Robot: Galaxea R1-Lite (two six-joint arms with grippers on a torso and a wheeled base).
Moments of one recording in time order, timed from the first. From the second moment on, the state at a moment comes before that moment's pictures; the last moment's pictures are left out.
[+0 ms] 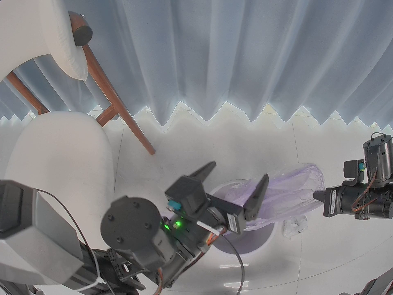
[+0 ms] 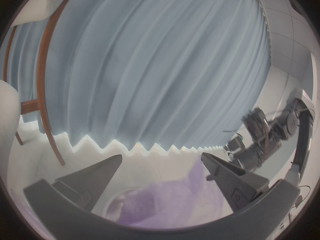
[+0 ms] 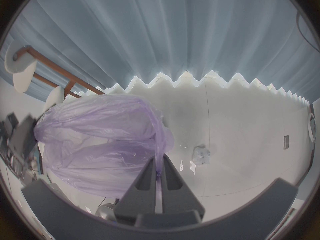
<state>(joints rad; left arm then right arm) -1.02 1.96 -0.60 -1.55 0.33 -0.12 0.49 1.35 -0.67 0.00 -0.16 0.30</state>
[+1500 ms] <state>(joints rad) -0.77 1.96 -0.41 -1.55 -0.08 -0.14 0.39 1.36 -0.55 -0.20 -0.08 0.24</state>
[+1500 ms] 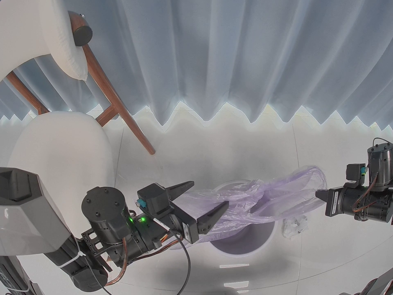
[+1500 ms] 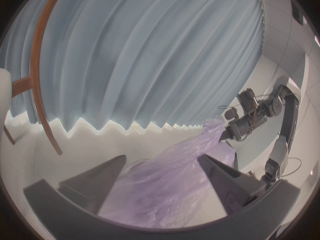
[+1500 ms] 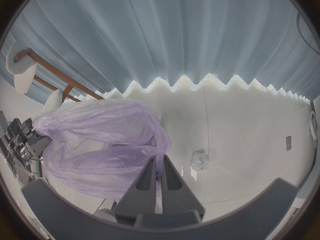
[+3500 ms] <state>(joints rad) -0.90 2.10 -0.65 -1.55 0.08 -0.53 0.24 1.54 -0.50 -0.56 0.29 0.29</state>
